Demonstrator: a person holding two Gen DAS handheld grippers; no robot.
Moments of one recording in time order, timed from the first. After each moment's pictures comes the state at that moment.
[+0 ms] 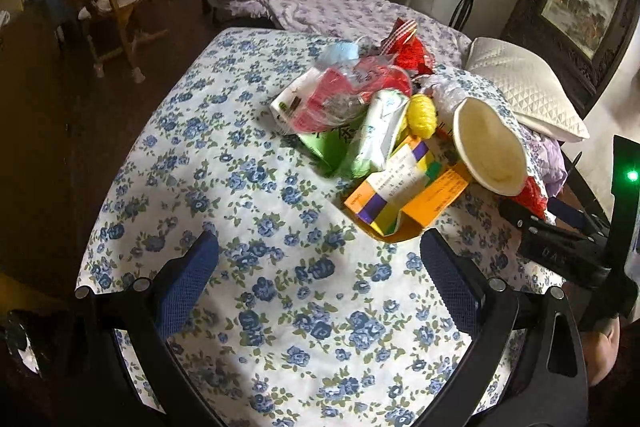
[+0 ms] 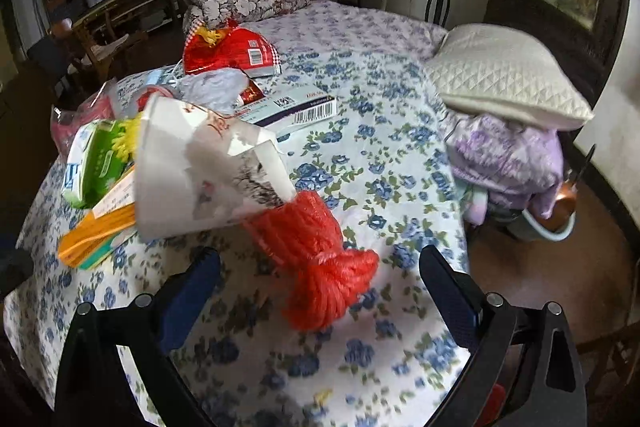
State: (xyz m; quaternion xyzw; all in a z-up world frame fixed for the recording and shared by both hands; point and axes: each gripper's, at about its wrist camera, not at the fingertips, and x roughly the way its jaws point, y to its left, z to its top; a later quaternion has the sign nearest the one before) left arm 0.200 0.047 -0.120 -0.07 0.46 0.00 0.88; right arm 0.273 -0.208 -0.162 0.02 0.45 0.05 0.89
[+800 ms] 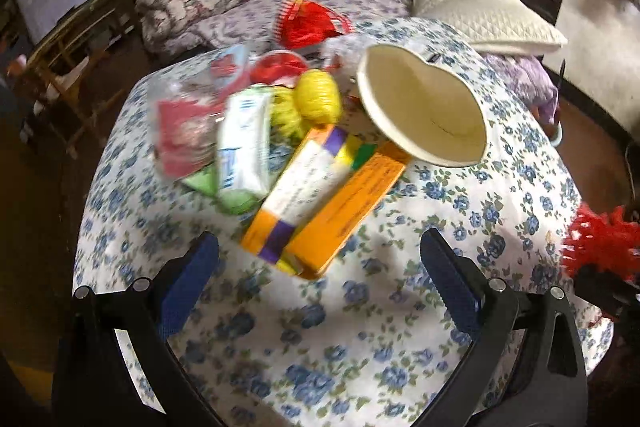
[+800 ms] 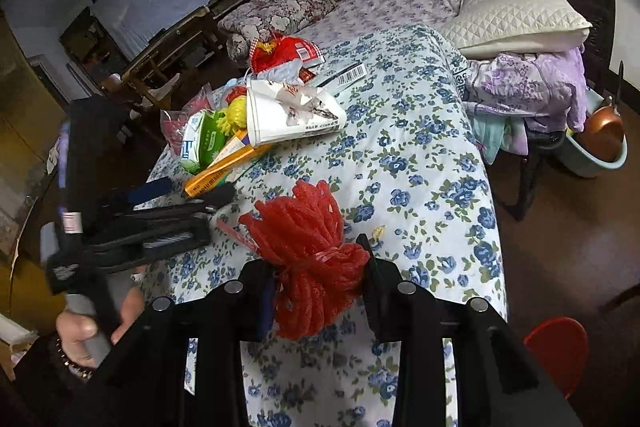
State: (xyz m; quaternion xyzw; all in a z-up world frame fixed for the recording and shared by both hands) left arm 0.236 -0.034 -0.145 0.09 0.46 -0.08 0.88; right arm 0.170 -0.235 -0.134 0.16 0.44 0.13 0.87
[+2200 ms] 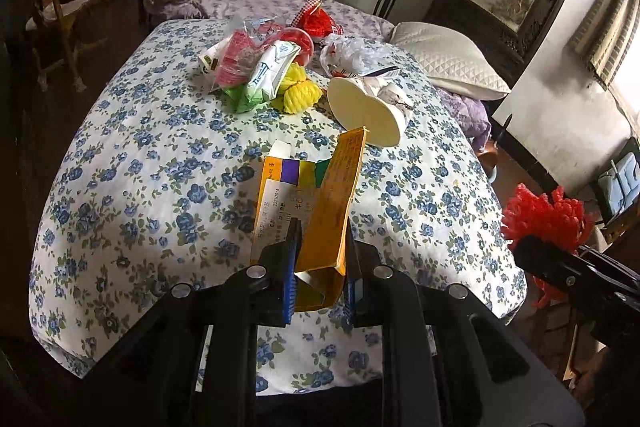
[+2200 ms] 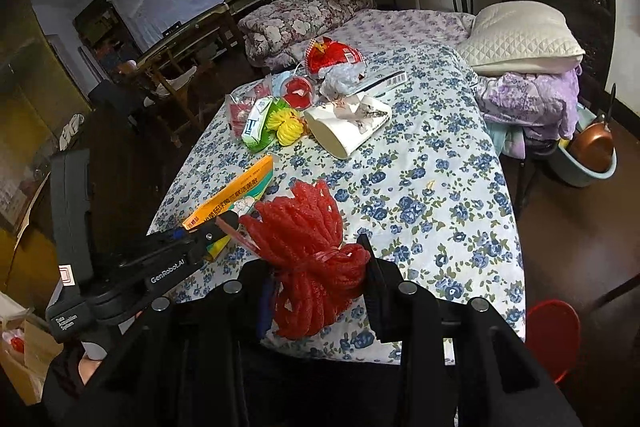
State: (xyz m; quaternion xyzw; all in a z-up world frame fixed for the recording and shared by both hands) left arm 0.122 0.024 -0.118 -0.07 0.44 -0.14 0.88; right arm 0.098 -0.189 -0.092 0.13 0.43 0.14 0.88
